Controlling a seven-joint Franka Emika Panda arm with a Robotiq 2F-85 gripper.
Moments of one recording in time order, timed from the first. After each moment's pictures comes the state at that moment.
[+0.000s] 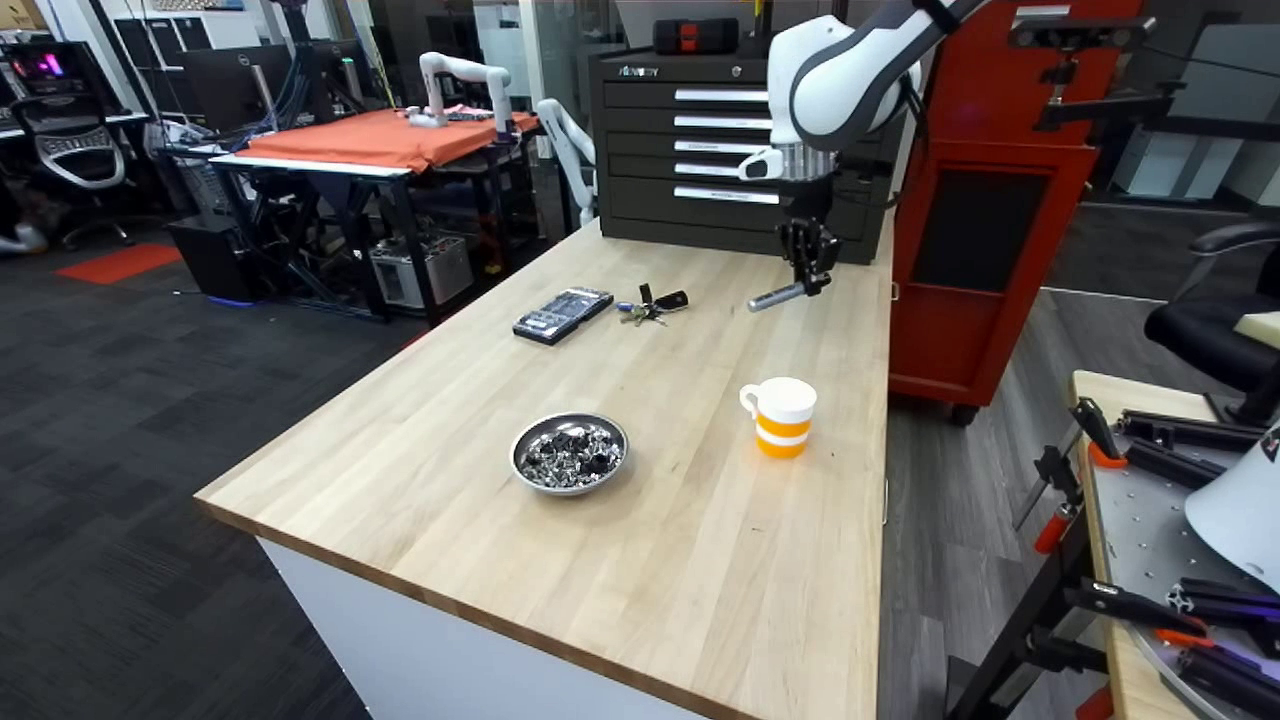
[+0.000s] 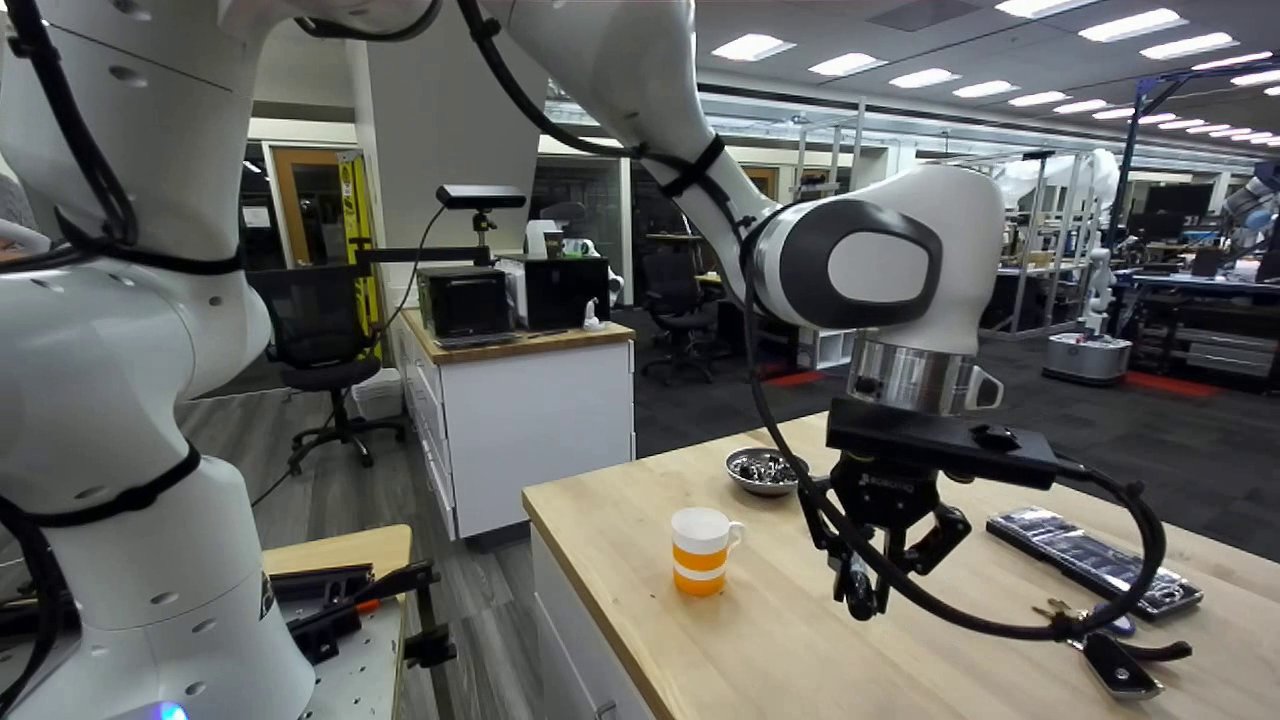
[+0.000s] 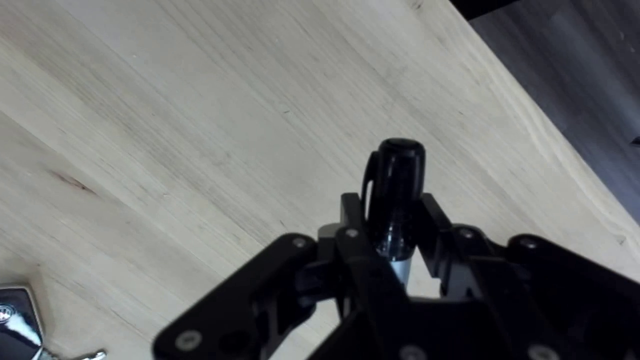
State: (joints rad) arm -0.29 0.37 -0.02 -2.01 -0.11 2.24 -1.12
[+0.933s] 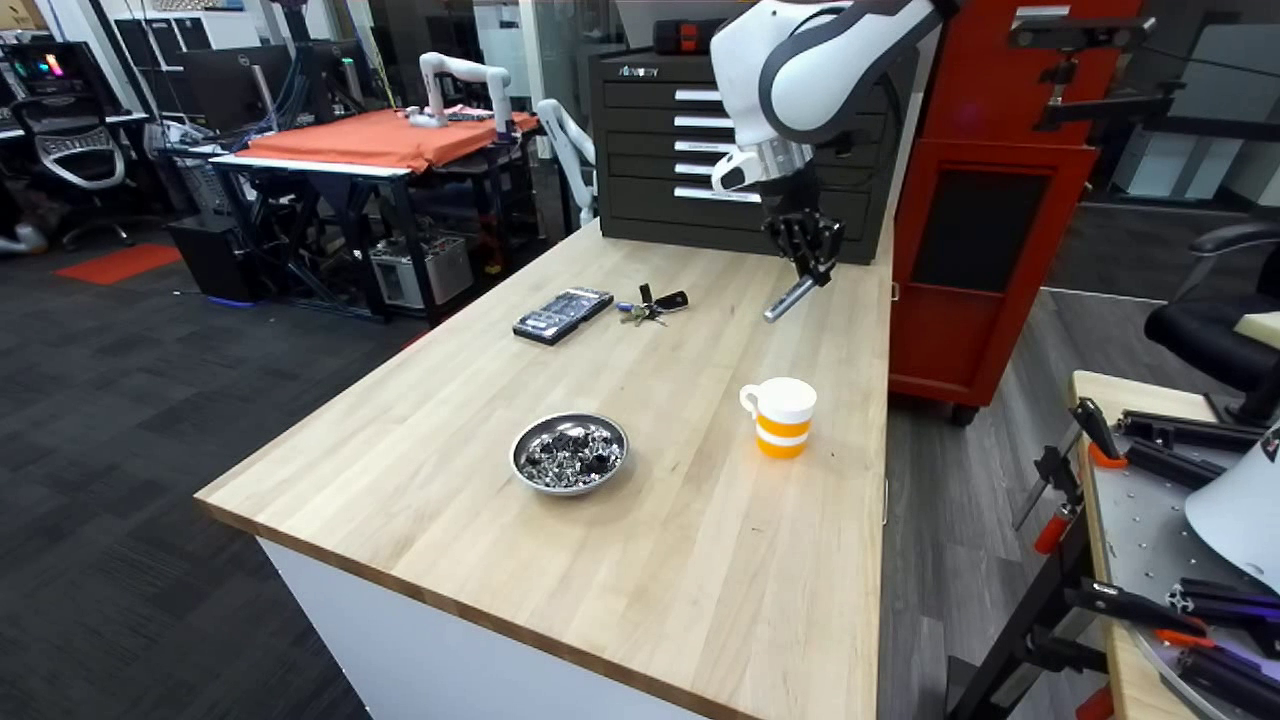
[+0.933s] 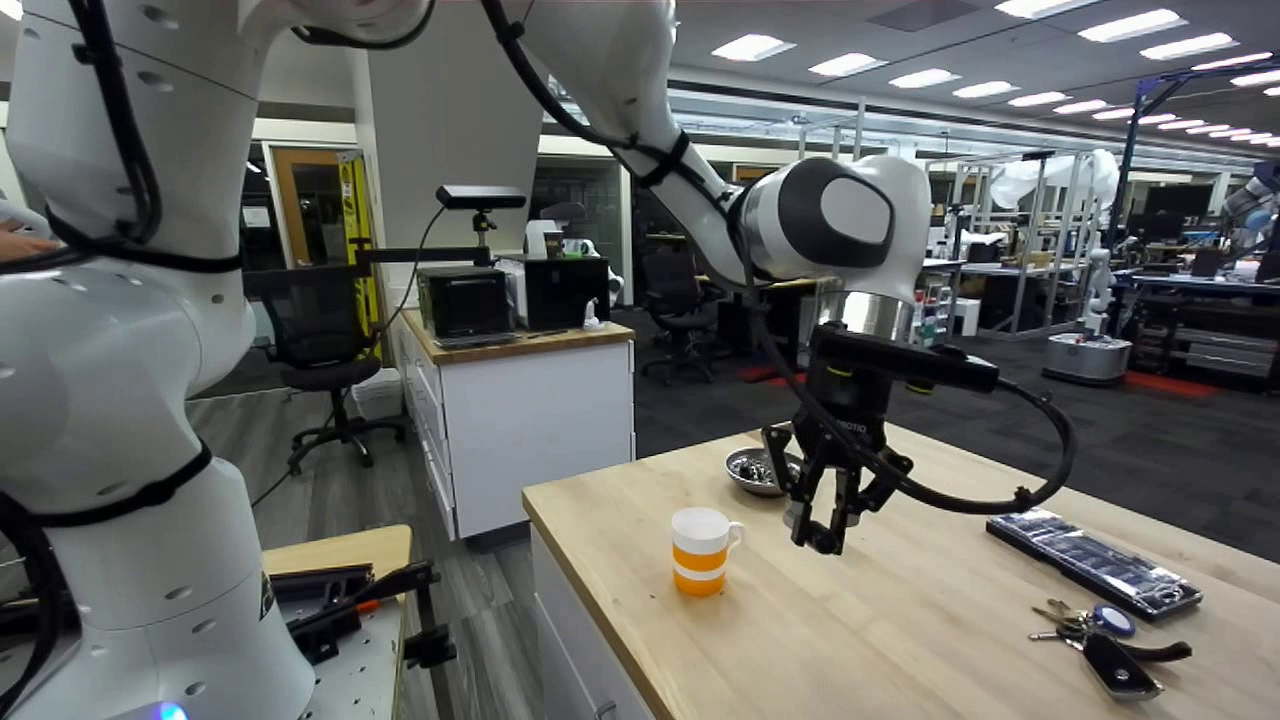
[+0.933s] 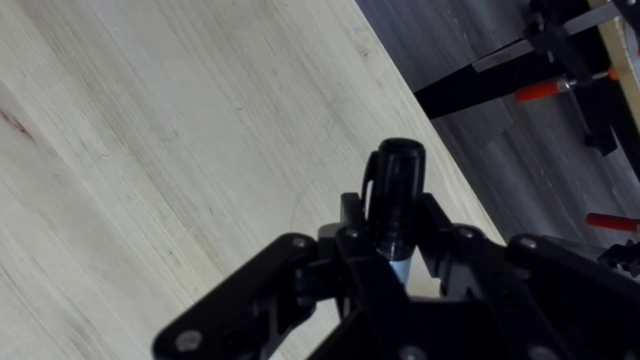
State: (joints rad) arm -0.14 0.35 -0.02 -1.93 -0.29 1.98 -1.12
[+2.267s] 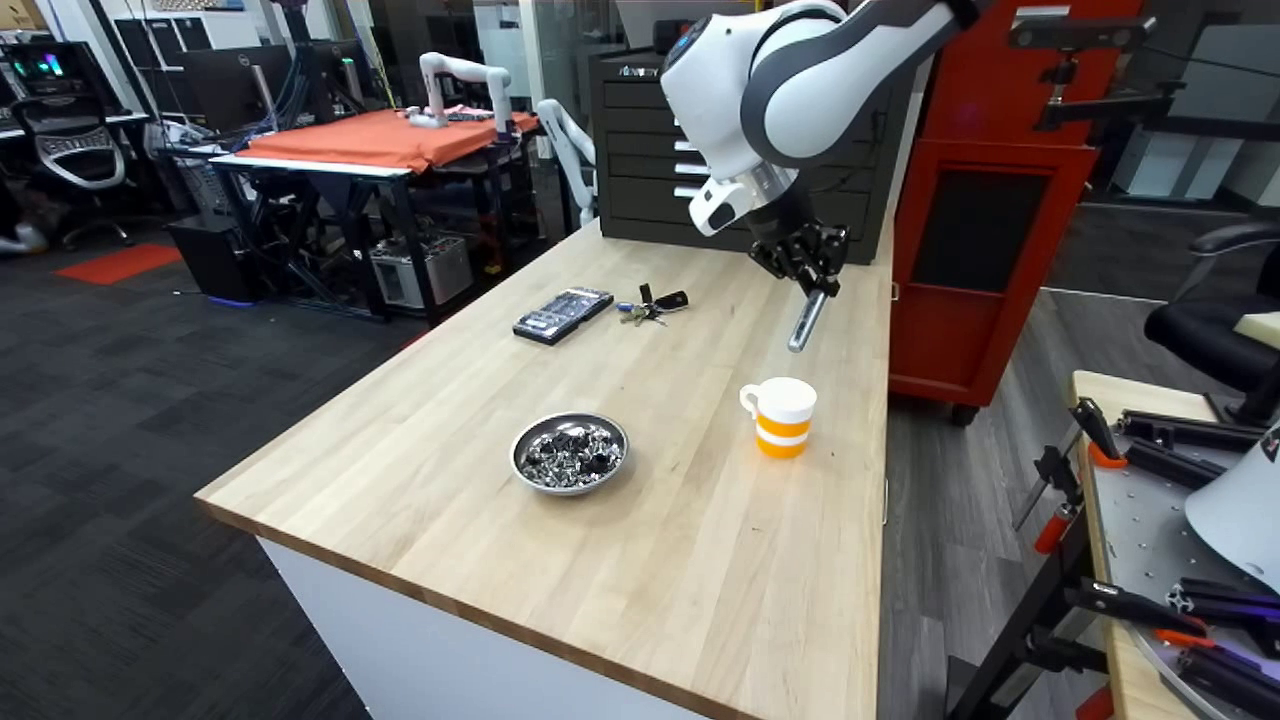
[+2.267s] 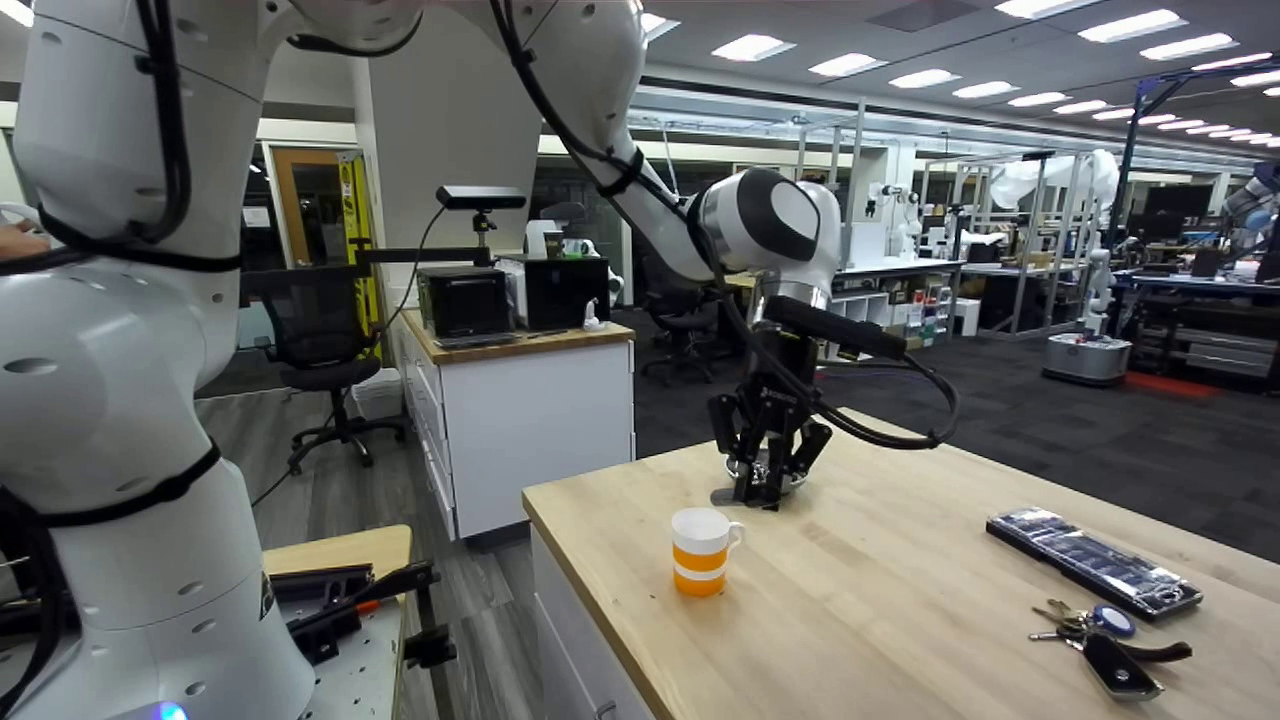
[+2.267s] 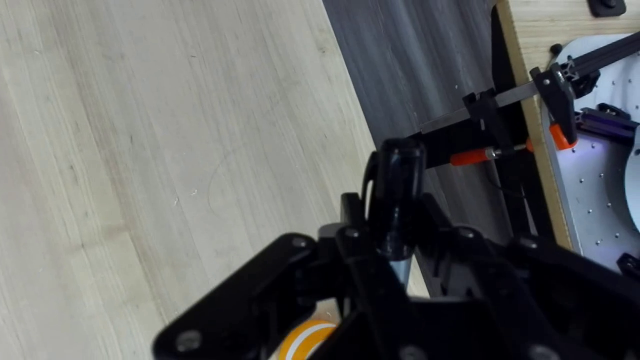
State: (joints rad) arm -0.02 0.35 0.05 -1.93 -0.42 1.80 -1.18
